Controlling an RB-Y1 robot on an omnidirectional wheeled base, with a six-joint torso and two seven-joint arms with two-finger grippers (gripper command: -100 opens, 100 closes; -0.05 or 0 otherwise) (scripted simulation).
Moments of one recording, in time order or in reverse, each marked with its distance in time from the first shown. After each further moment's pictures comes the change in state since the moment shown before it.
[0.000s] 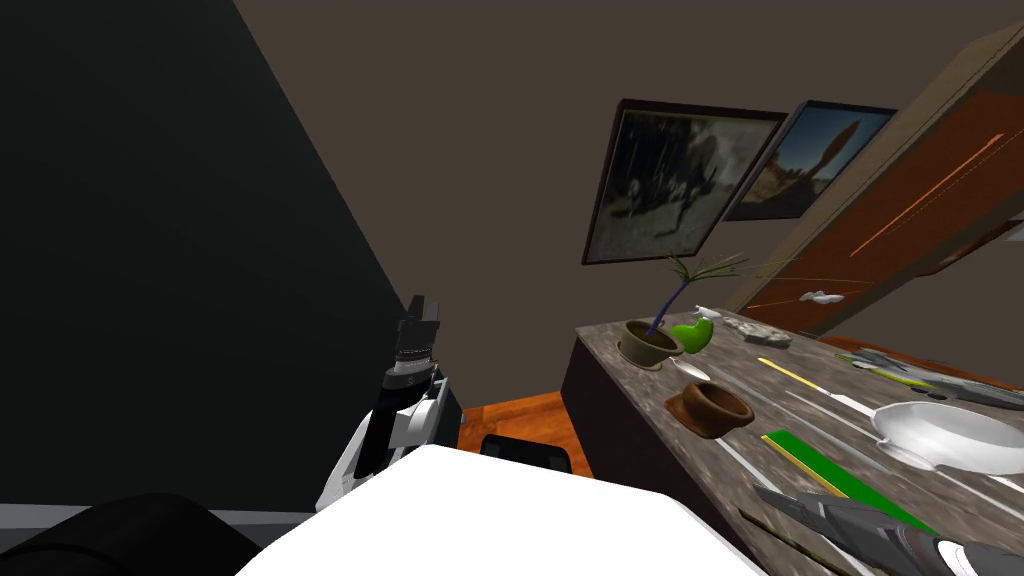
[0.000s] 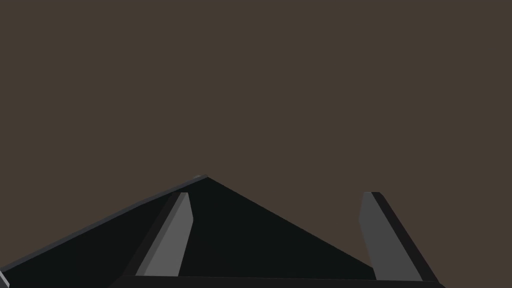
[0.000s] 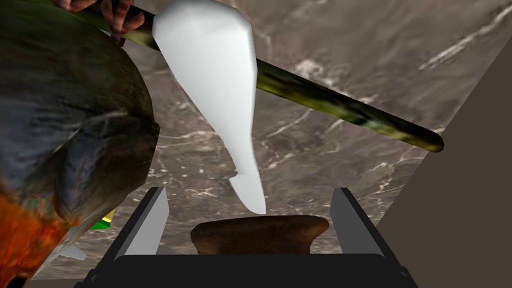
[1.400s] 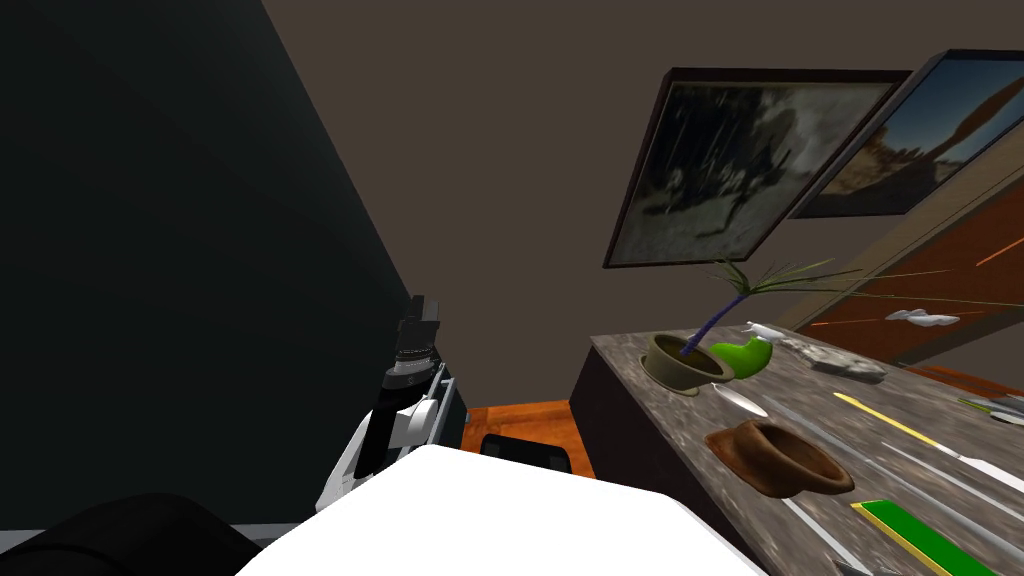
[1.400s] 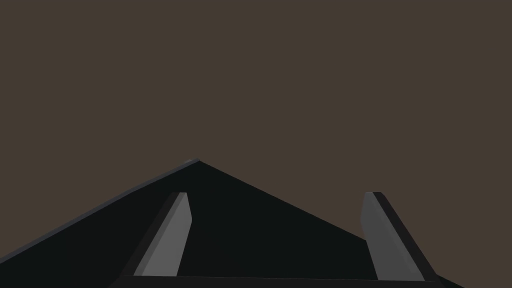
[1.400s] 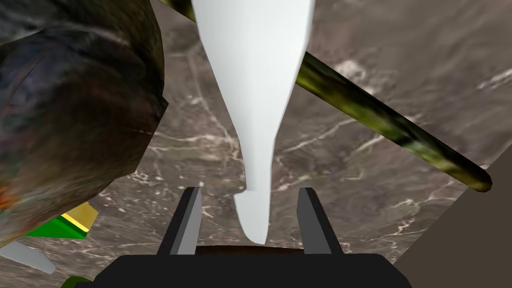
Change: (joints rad) left arm 0.000 0.000 0.000 0.000 0.000 0.000 0.000; right arm 0.025 0.037 0.080 0.033 0.045 0.060 0.060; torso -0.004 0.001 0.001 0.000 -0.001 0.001
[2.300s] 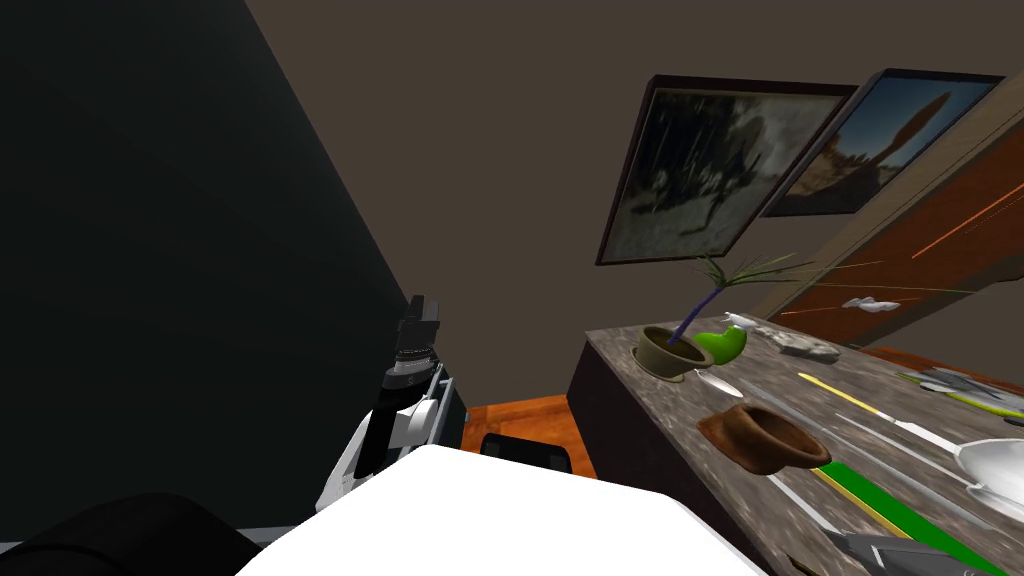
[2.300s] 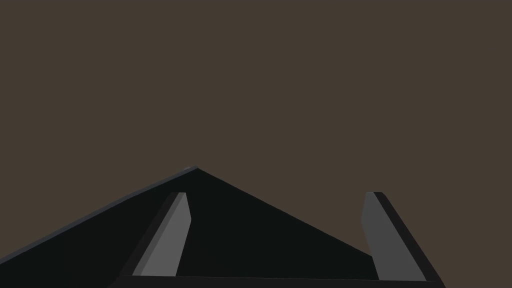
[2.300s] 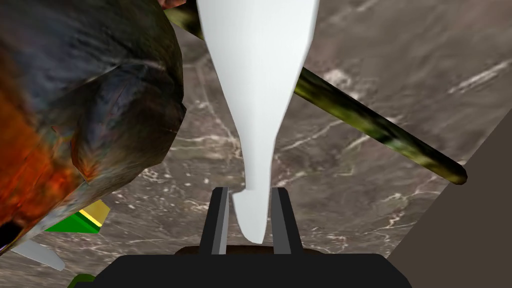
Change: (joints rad) left arm 0.000 0.000 0.000 0.000 0.000 0.000 0.000; right arm 0.001 -0.083 -0.021 0.007 -0.023 -0.024 -0.031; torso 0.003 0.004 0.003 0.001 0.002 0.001
